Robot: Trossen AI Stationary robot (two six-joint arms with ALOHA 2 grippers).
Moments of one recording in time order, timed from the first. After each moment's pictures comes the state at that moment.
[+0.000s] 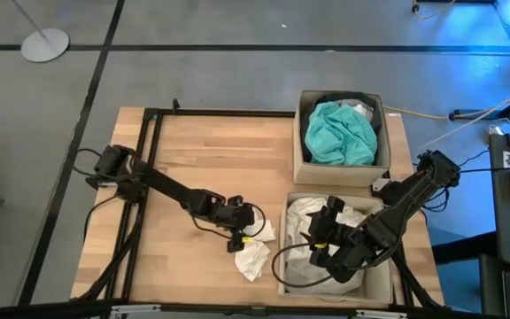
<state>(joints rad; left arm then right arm) -0.30 1.78 1.04 -0.18 -0.10 -0.37 0.73 1.60 1.51 -1.13 0.72 0.86</state>
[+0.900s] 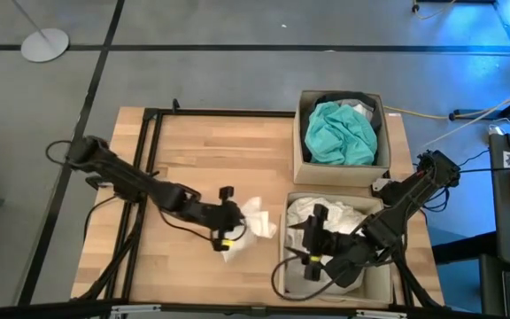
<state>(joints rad) -0.40 1.52 1.04 -0.24 -0.34 -0.19 0.73 1.60 1.51 -0.76 0.72 0.61</state>
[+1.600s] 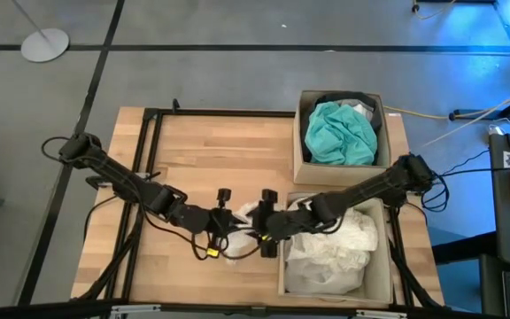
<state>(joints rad) -0.49 1.41 1.04 -0.11 -0.44 0.05 0.39 1.80 1.51 -0.39 0.35 0.20</state>
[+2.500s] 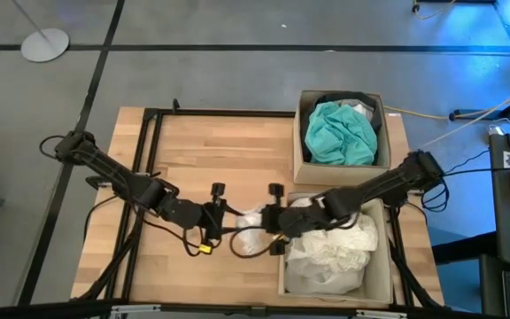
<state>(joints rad) -0.50 1.36 1.11 -0.27 -0.43 0.03 0.41 1.72 1.52 -0.40 0.40 0.07</state>
